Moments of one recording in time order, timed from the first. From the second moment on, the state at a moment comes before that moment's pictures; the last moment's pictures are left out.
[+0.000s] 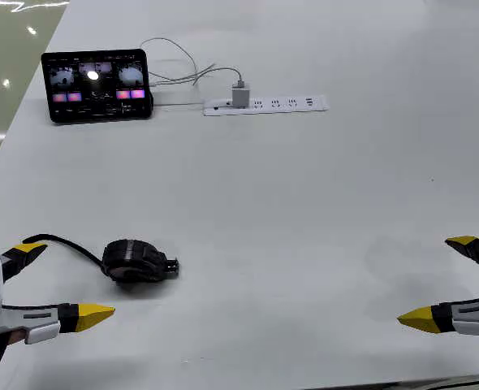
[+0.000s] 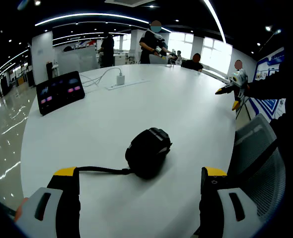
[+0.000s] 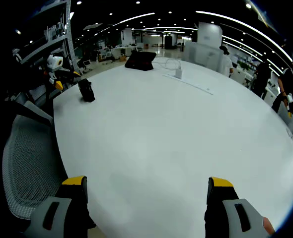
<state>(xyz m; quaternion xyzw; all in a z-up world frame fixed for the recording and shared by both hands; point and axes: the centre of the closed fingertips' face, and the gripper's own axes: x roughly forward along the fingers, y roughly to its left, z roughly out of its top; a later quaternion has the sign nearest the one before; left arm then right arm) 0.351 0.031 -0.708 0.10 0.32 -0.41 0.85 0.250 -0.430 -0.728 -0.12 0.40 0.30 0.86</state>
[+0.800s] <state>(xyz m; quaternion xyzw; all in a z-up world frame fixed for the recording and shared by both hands) 0.358 0.022 -0.708 0.12 0.31 -0.42 0.84 0.248 -0.421 -0.729 -0.13 0.40 0.32 0.85</state>
